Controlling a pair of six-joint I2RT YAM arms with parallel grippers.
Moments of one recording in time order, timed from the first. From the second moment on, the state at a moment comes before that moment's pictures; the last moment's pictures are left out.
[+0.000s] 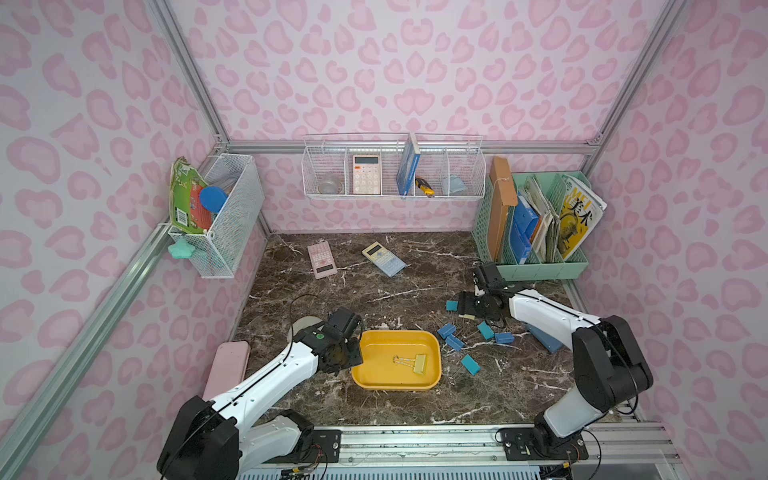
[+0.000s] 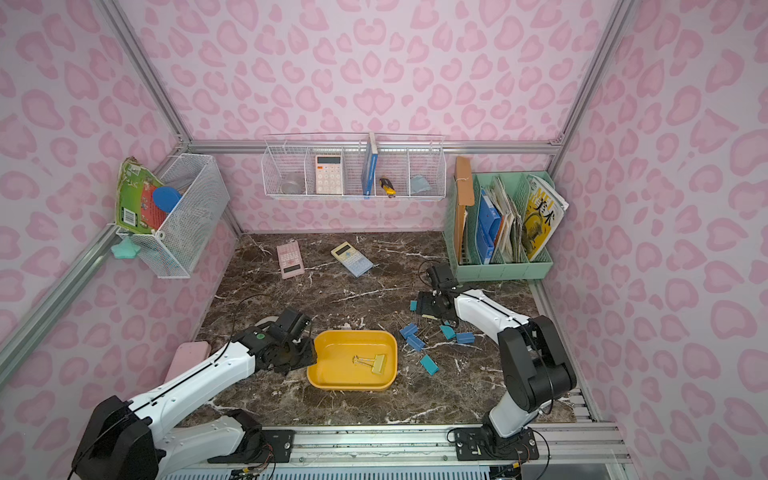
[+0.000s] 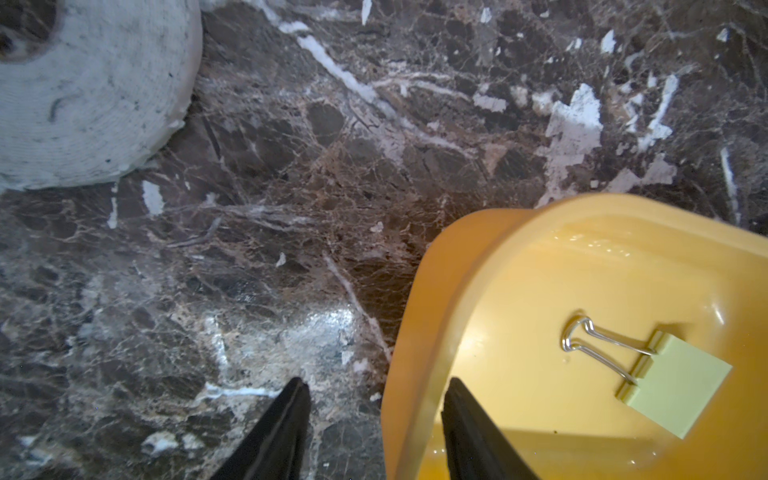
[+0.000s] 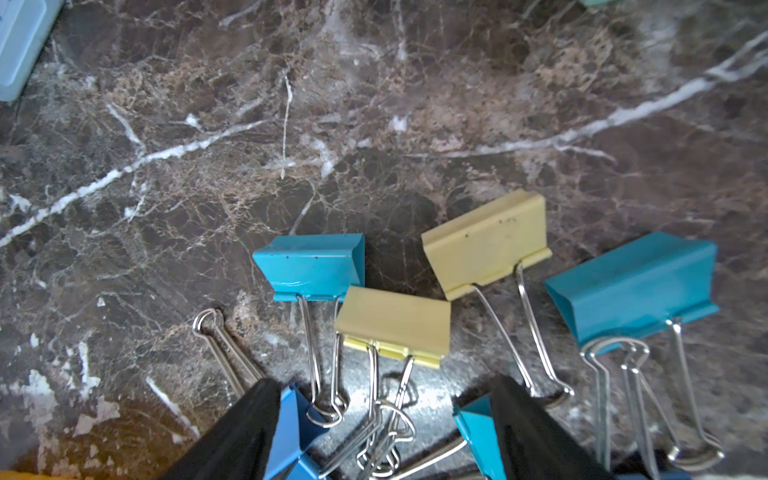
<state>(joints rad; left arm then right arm) -0.51 1.15 0.68 -0.77 -0.04 -0.75 0.42 1.64 1.01 -0.47 0.02 0.50</state>
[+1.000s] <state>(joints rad) -0.50 1.11 0.66 -0.77 -0.05 -0.73 0.47 1.78 1.07 -0.45 0.15 0.58</state>
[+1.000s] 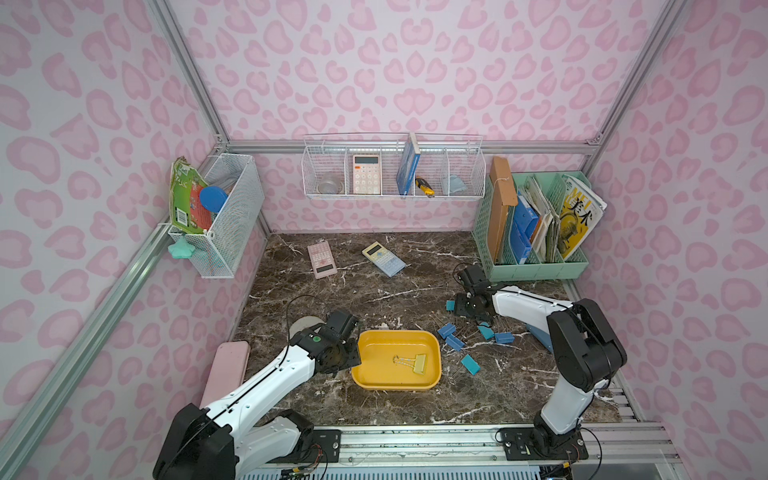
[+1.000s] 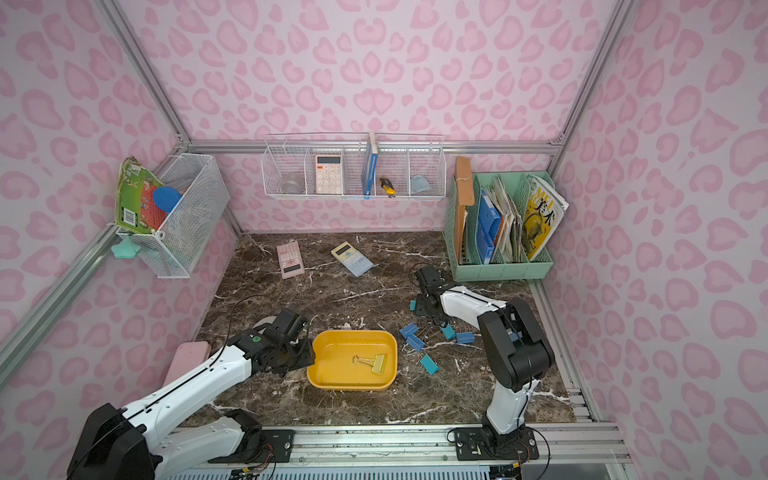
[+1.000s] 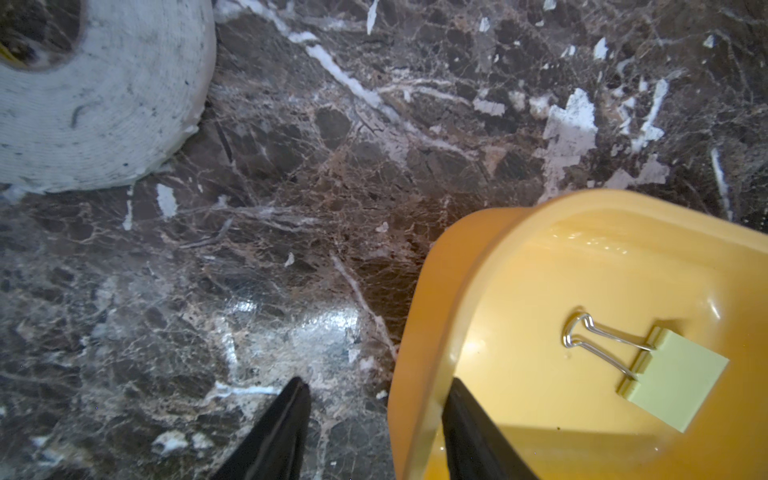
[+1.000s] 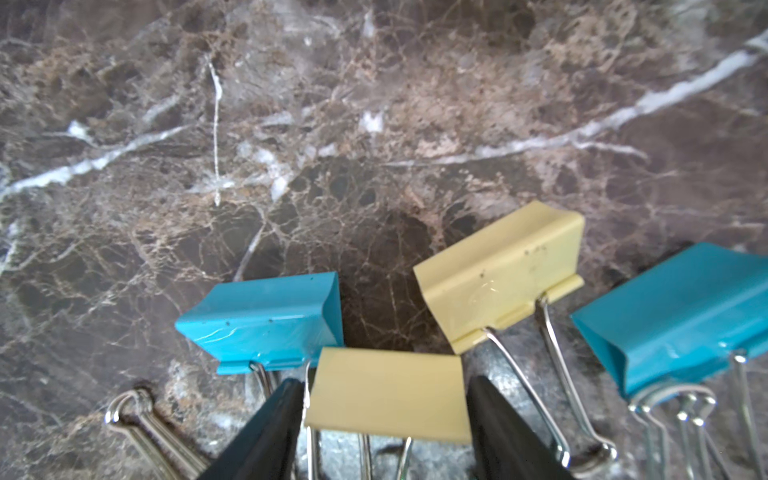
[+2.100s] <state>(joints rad) -0.50 1.13 0.67 -0.76 -0.05 -0.73 0.56 1.64 1.22 -0.53 0.36 0.35</state>
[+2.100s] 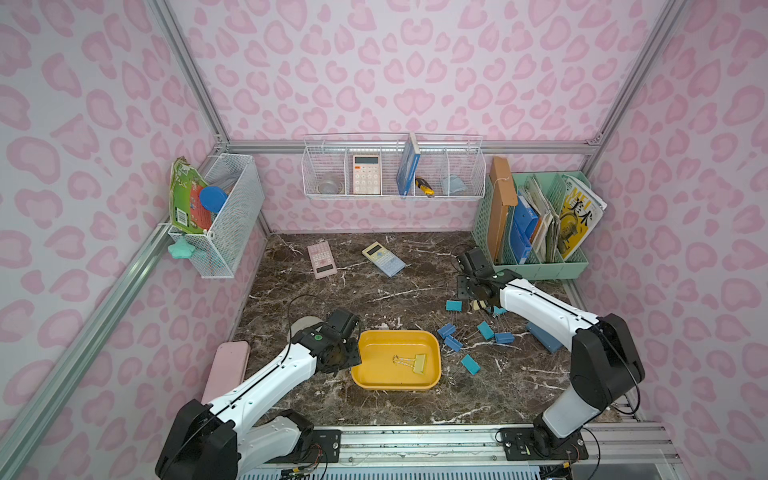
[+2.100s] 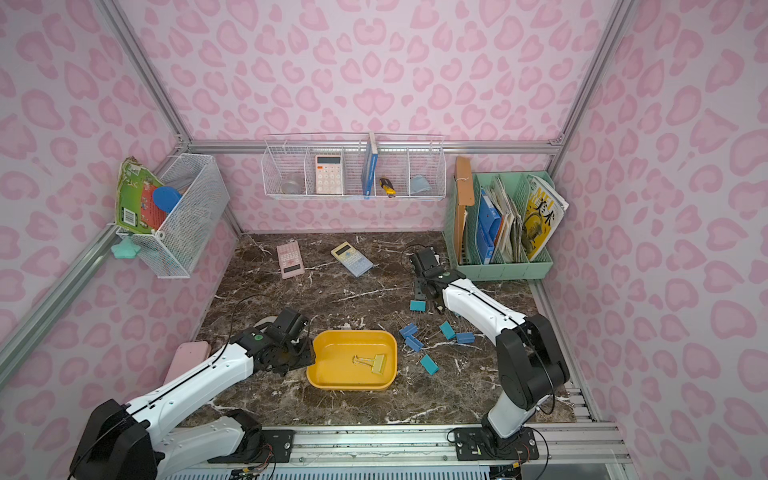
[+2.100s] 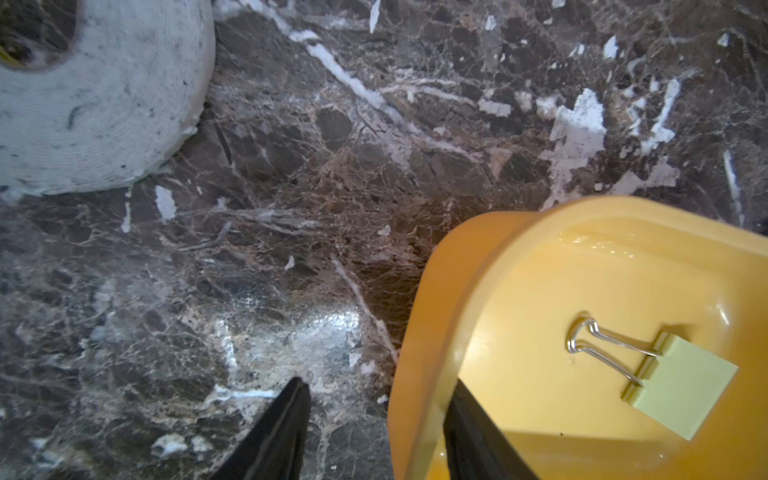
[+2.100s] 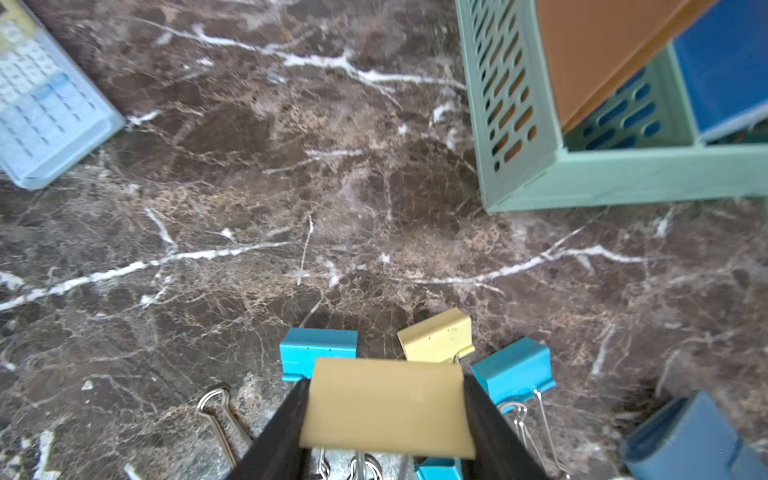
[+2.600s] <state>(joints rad) -0.45 0.96 0.70 -0.80 -0.06 -0.78 0.95 1.54 1.18 -0.33 0.03 -0.05</state>
